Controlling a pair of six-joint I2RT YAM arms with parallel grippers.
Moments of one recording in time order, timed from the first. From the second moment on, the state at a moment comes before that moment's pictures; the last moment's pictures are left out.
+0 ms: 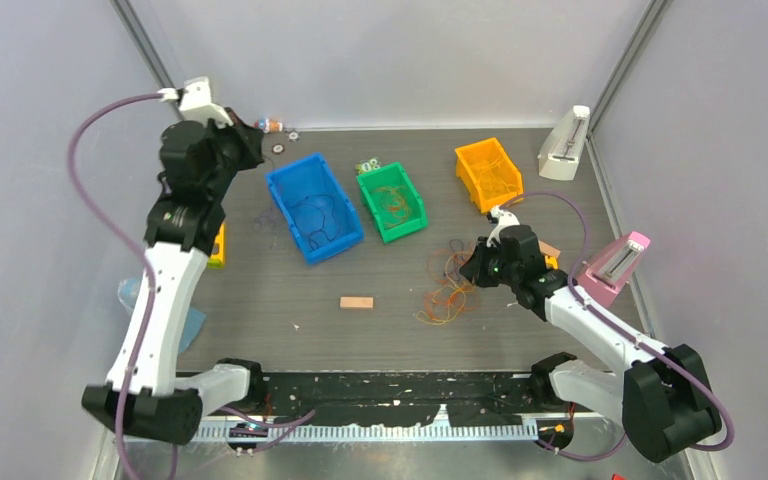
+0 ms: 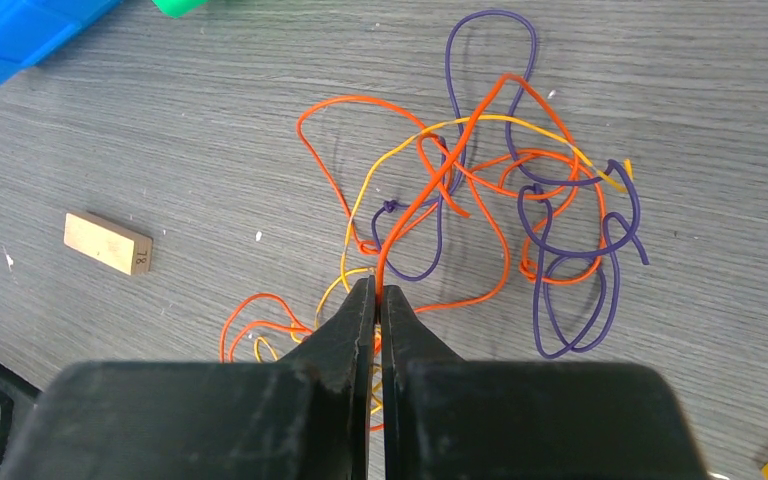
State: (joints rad) left arm -0.15 1.20 1.38 -0.34 0.01 -0.31; right arm 0.38 1.06 0.51 -0.12 -0.16 0.42
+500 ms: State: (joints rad) left arm -0.15 1.20 1.58 -0.35 0.08 -0.32; right arm 0.38 1.07 0.51 -0.12 -0.16 0.42
